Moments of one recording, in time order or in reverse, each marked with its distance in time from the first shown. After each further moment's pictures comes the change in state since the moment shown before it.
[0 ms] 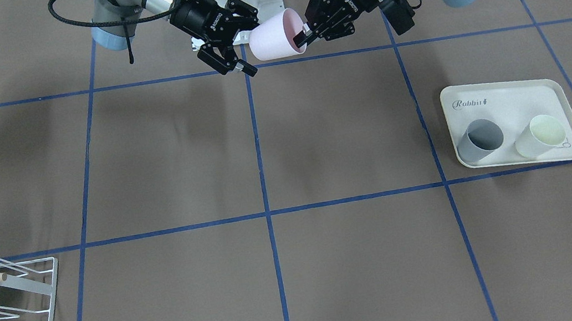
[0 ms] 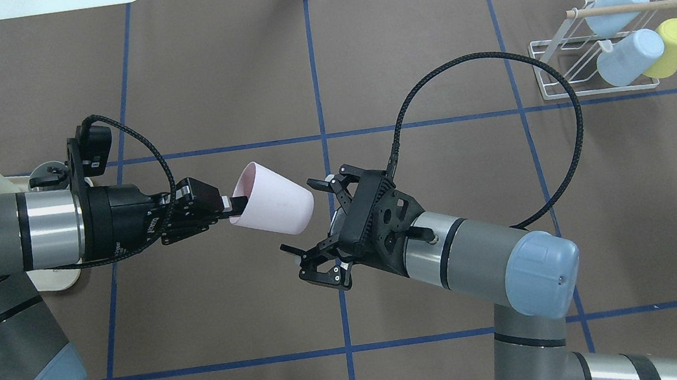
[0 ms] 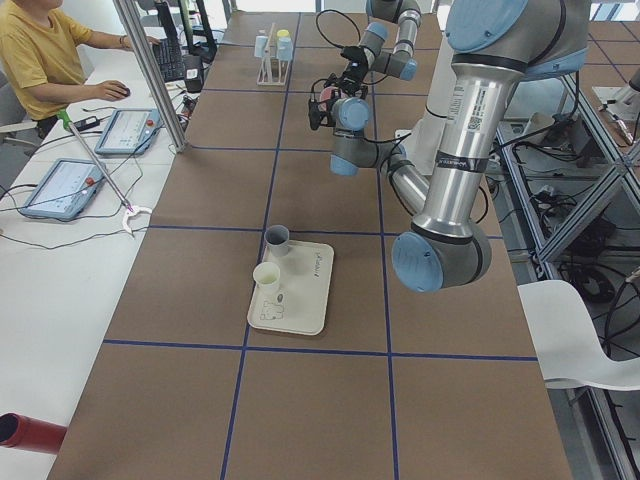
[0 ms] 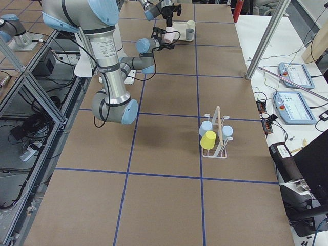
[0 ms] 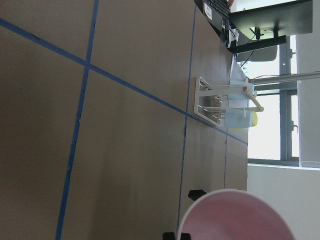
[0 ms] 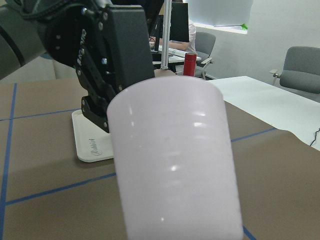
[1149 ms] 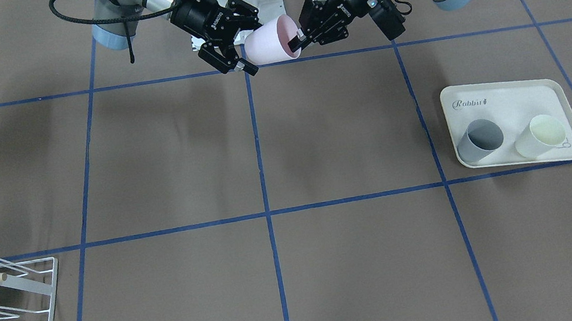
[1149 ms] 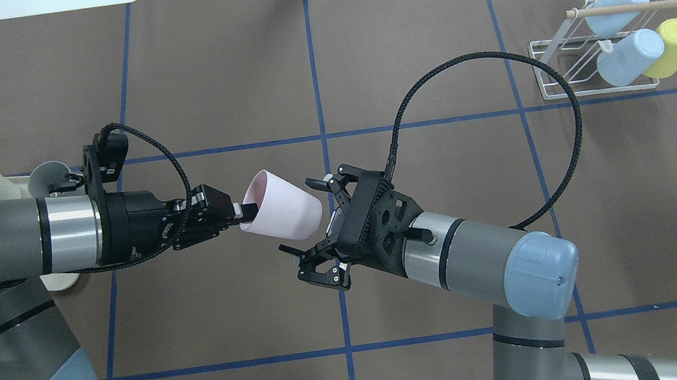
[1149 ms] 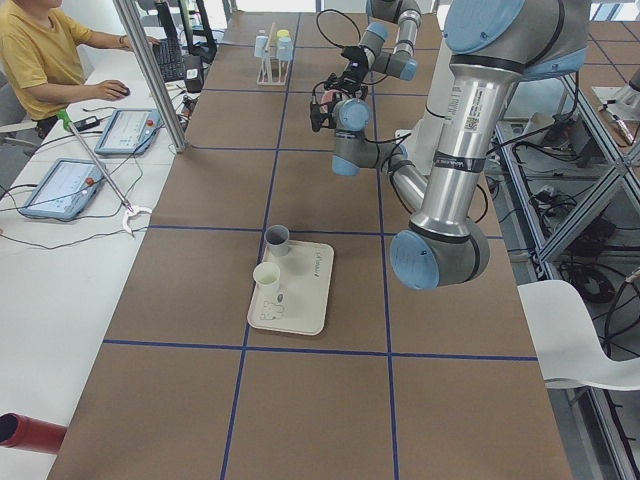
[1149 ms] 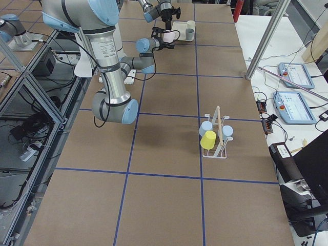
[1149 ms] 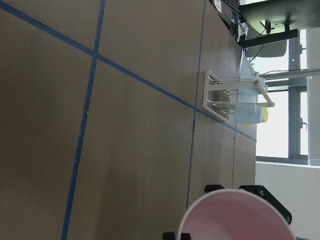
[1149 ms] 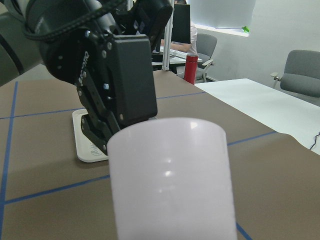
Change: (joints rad) left arm 0.022 -0.016 0.020 0.016 0.009 0.003; right arm -0.002 0.004 0.000 0.000 -0.003 -0.009
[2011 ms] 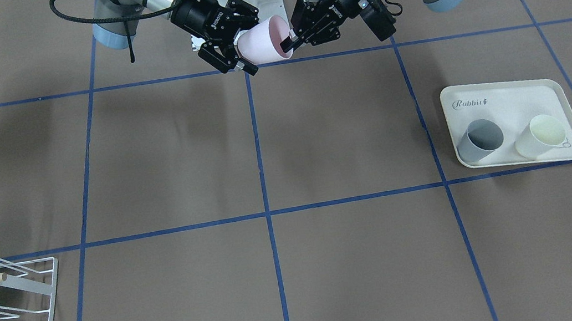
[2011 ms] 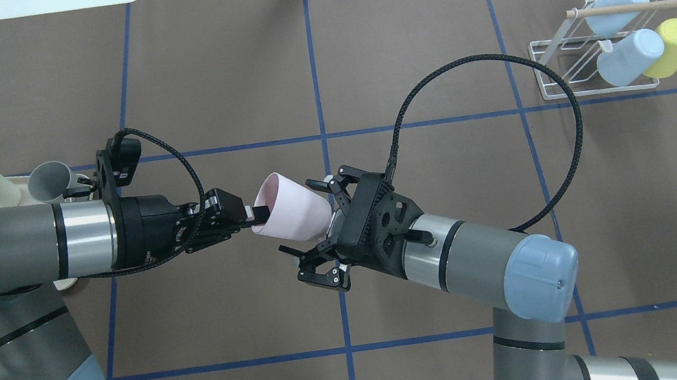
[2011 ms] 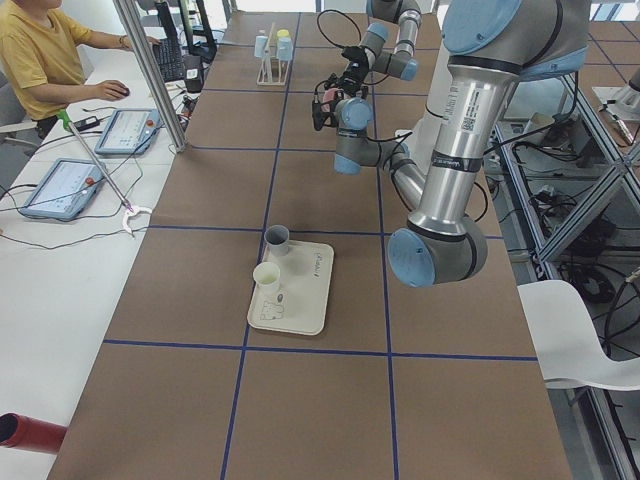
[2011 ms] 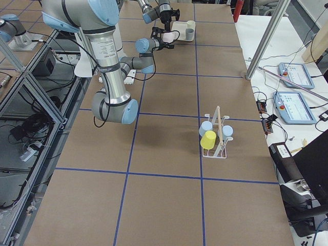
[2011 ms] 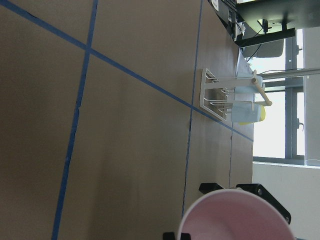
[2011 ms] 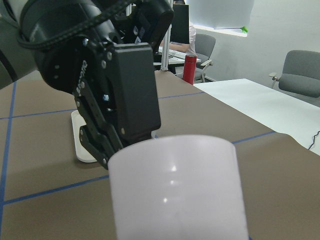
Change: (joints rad) left arm 0.027 -0.015 0.008 0.000 0.035 0.000; right arm -0.005 -0.001 0.002 0.000 -0.012 0.000
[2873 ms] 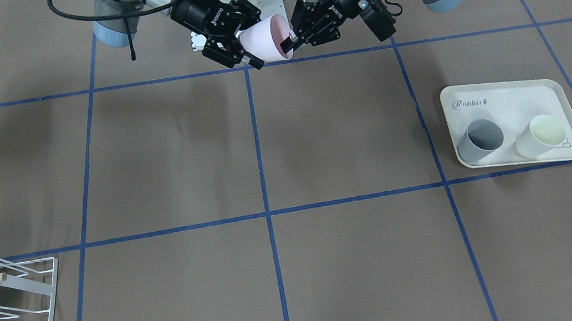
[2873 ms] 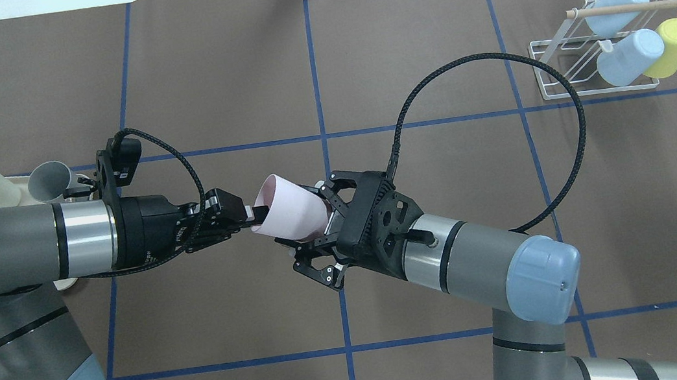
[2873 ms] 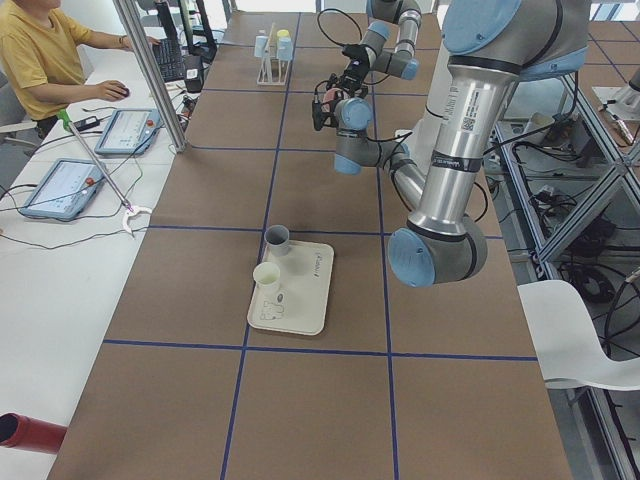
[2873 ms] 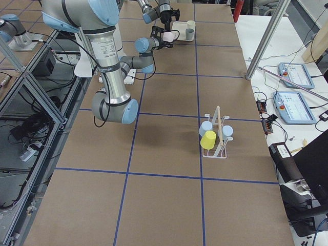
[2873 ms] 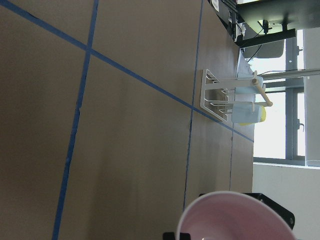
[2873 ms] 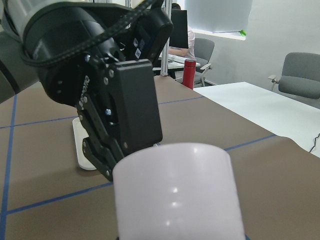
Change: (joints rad) left arm 0.001 -0.001 0.000 0.000 0.000 0.006; right arm -0.002 0.003 0.009 0.008 -0.003 0.015
